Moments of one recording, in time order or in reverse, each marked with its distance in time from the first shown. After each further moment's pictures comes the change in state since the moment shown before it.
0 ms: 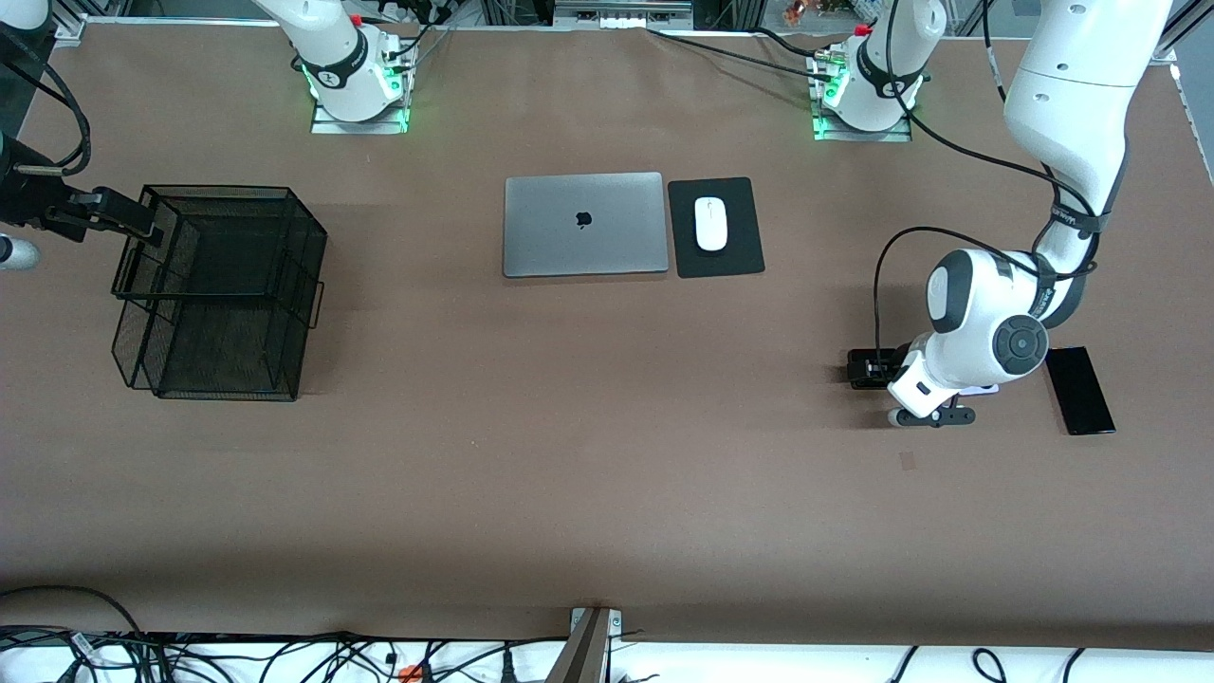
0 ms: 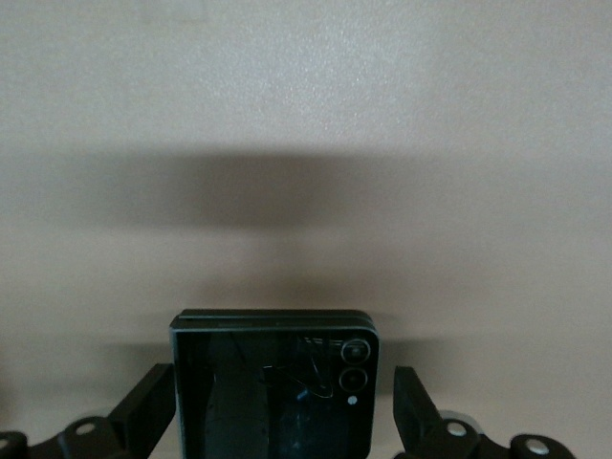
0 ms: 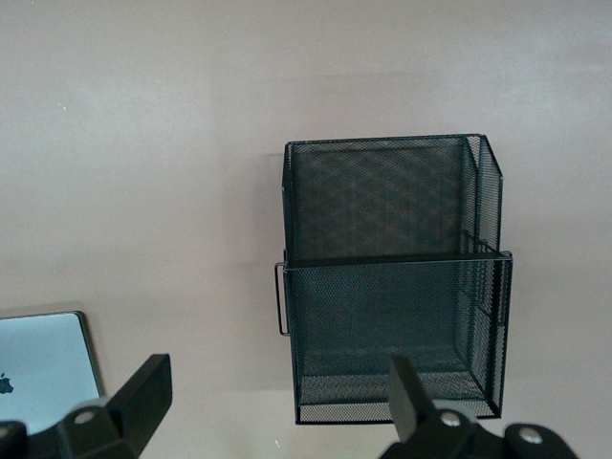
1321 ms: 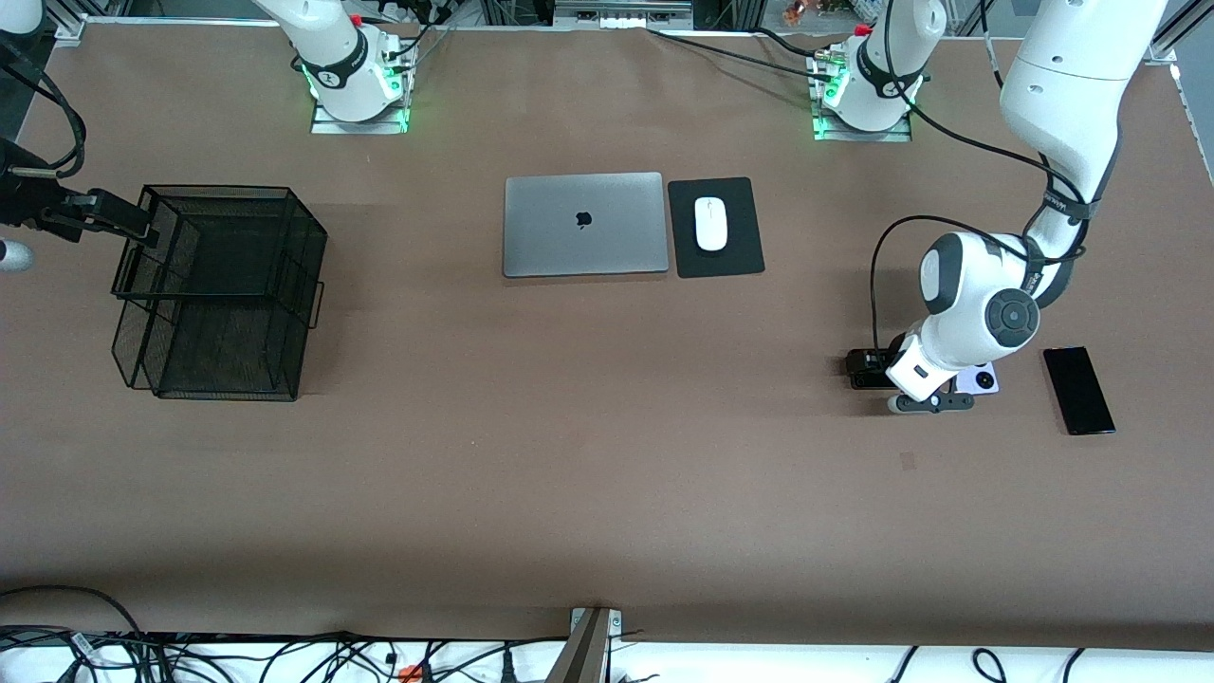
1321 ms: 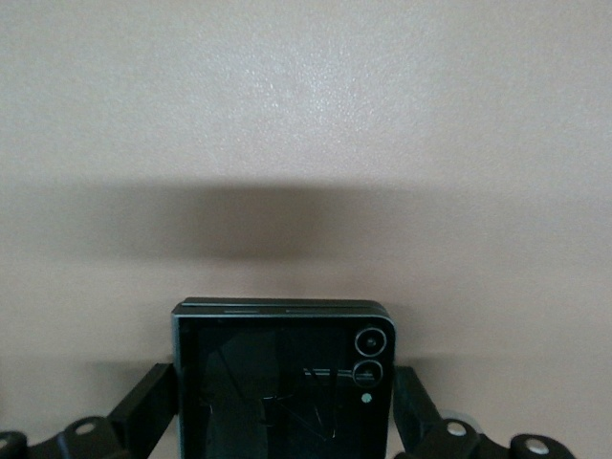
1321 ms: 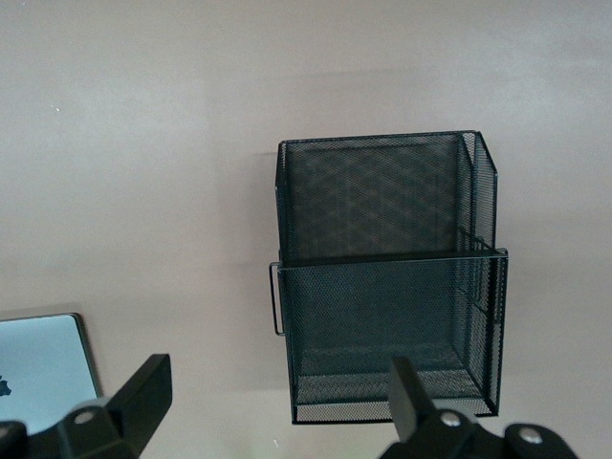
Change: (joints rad) left arm 0.000 -0.032 0.001 -0.109 0.000 0.144 -0.003; right arm 0.000 0.004 -0.012 0.000 0.000 -0.001 -0.001
